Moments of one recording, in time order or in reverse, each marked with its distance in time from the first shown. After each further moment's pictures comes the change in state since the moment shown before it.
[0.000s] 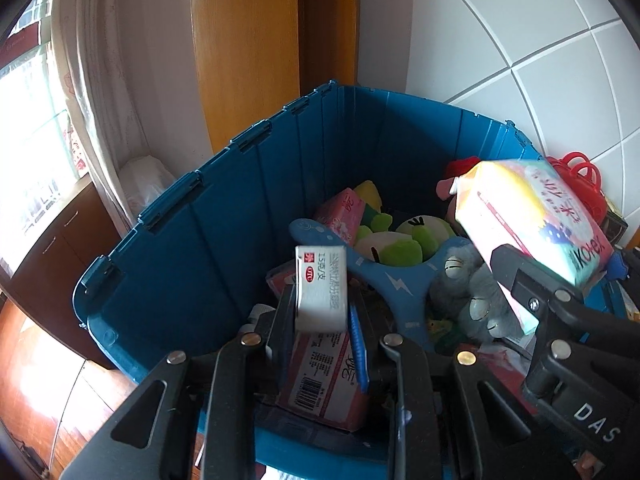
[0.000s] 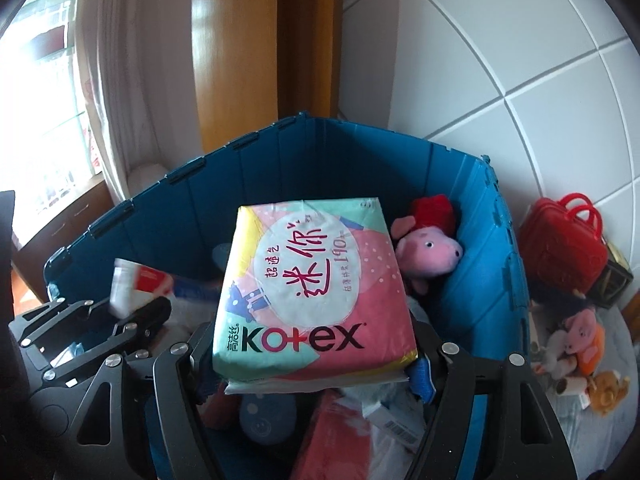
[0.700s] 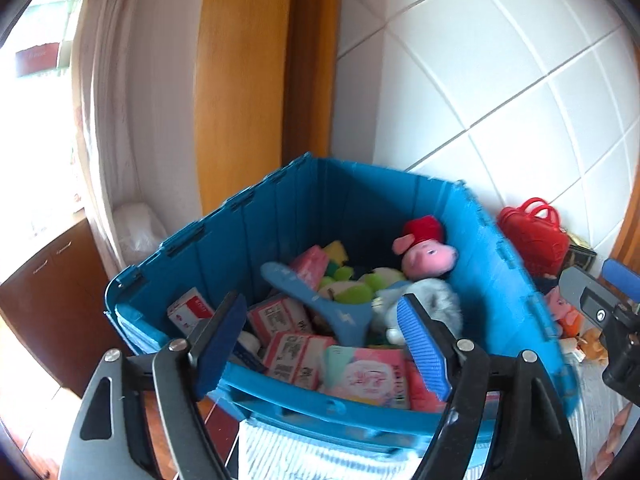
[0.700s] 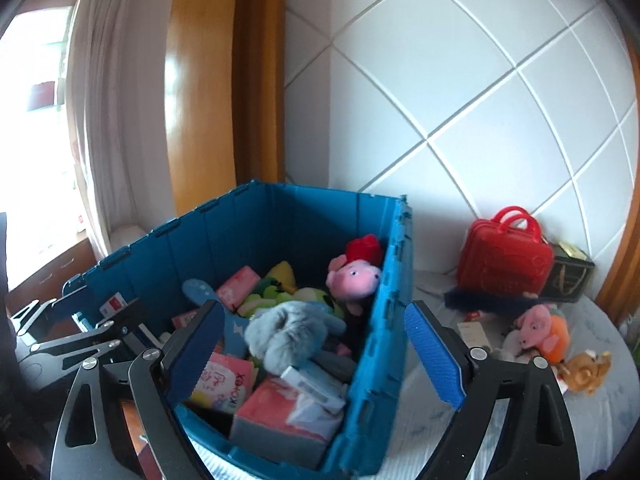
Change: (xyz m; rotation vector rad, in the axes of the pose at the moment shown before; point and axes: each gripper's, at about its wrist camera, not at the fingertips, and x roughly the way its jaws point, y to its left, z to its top) left arm -0.097 -0.039 -0.035 -0.014 -0.290 -0.110; right arm -0.130 -0.064 -0.058 0.105 -0.254 -0.103
